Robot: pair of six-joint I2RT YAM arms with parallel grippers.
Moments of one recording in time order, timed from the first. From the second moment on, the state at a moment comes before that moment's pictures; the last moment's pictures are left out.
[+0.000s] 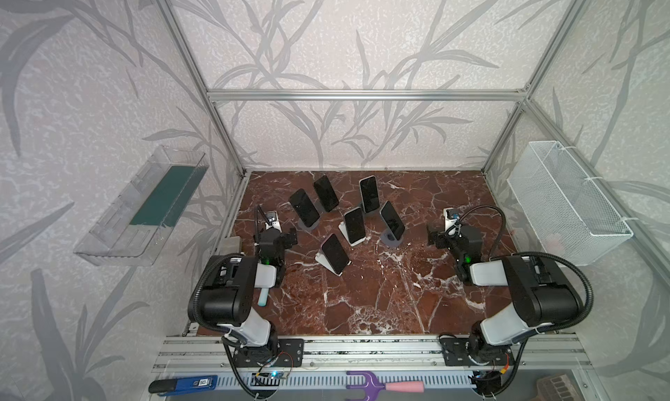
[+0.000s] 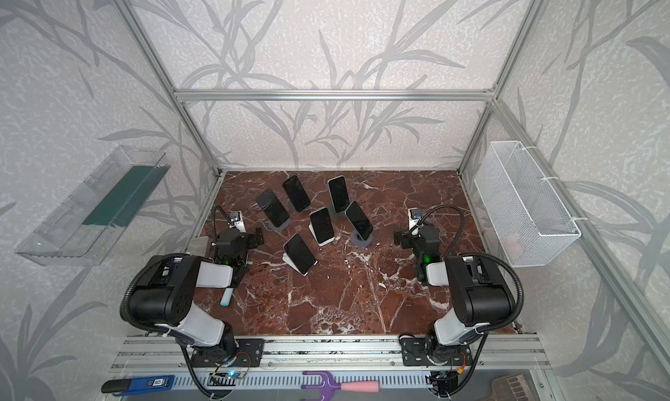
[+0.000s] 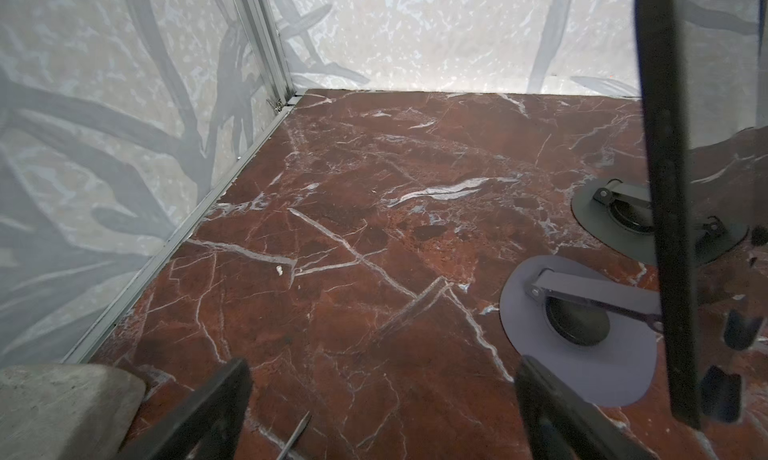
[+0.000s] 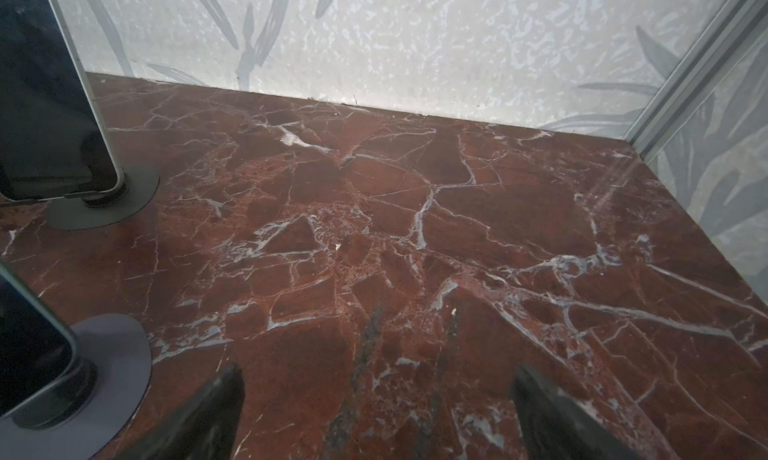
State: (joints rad) left arm -0.01 1.59 0.36 0.87 -0.25 -0.01; right arm 0.07 1.58 0.38 0.88 -0.07 -0.07
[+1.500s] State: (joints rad) left arm -0.01 1.59 0.36 0.87 -0.25 -0.02; right arm 0.12 1.58 0.38 0.88 0.01 -0.09
